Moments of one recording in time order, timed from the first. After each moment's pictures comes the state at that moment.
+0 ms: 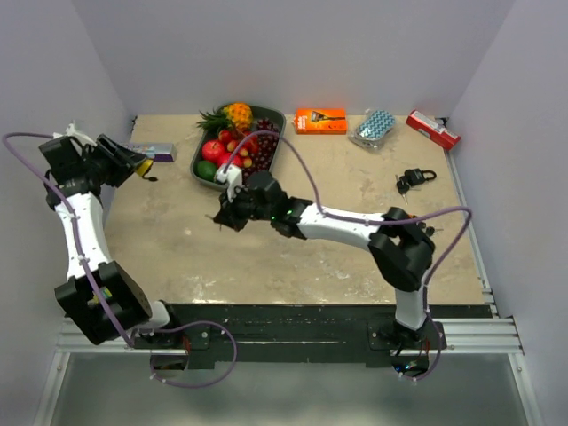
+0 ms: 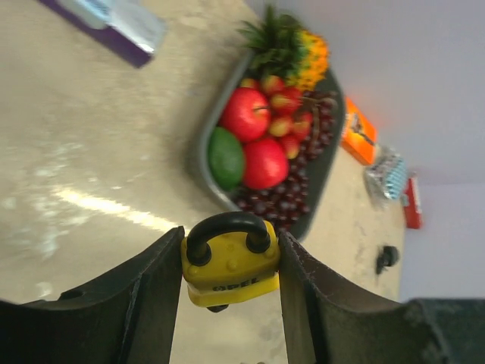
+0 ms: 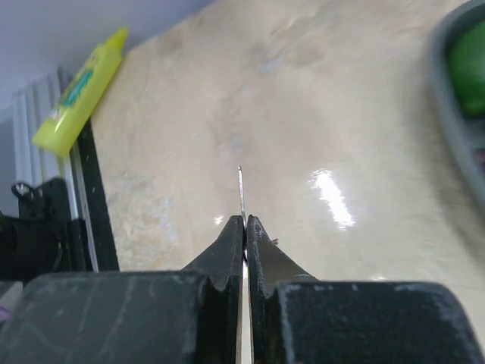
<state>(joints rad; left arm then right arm) 0.47 1.33 1.19 -0.38 0.61 -0.59 0.94 1.86 1.36 0.18 -0.29 0.18</state>
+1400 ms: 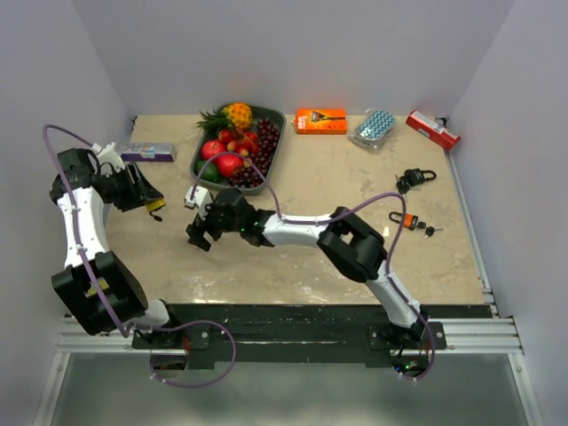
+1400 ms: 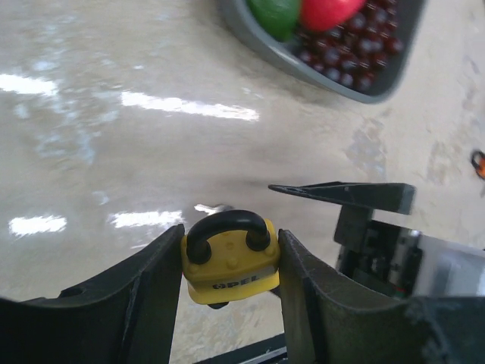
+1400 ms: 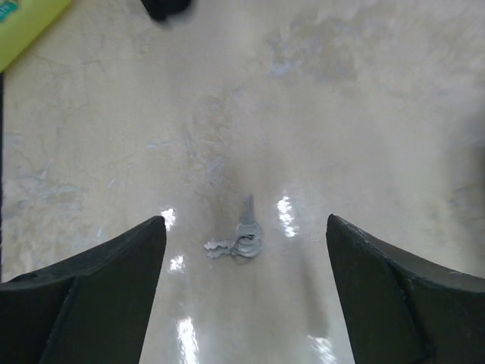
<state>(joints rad) 0.51 1.40 1.22 -0.85 0.61 0.02 1.05 2.31 1.64 0.30 -0.24 -0.01</state>
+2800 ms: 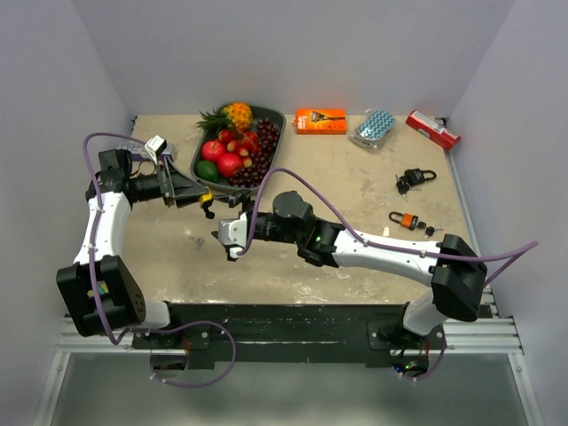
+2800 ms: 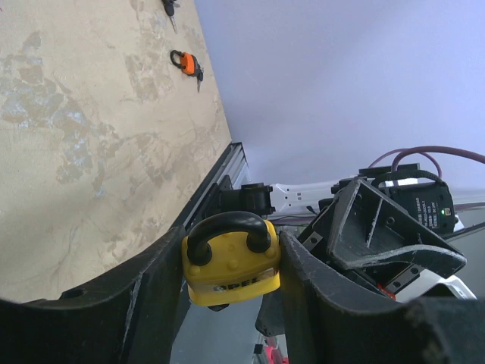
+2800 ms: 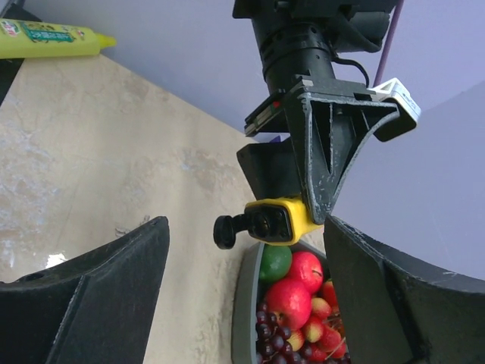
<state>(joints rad) 0.28 1.38 1.08 -0.65 1.42 -0.32 1.11 1.56 1.14 0.37 -0.29 -0.78</state>
